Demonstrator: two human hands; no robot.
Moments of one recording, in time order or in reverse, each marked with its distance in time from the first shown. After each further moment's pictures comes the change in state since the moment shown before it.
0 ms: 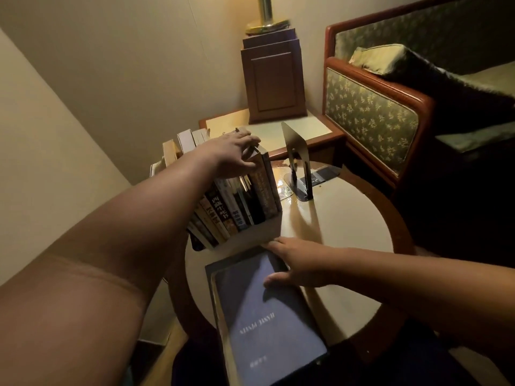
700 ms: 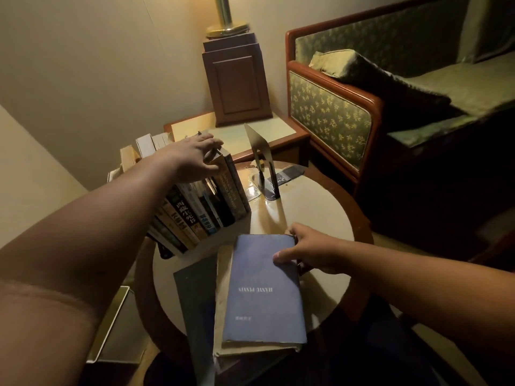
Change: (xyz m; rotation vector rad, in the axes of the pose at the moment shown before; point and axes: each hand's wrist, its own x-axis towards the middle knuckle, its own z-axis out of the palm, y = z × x) left_hand 0.003 -0.004 0.005 -0.025 0.013 -0.014; right_hand -0.040 0.059 0.003 0.984 0.102 0.347
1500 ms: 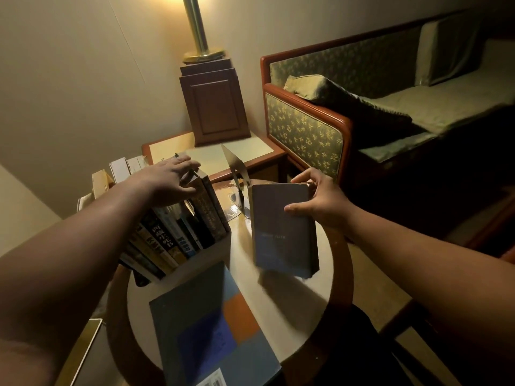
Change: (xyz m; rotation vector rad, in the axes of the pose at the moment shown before) left_hand 0.001 0.006 -0.005 0.025 -0.041 -0.001; right_hand -0.032 -0.044 -0.095 -0.056 0.538 -0.545
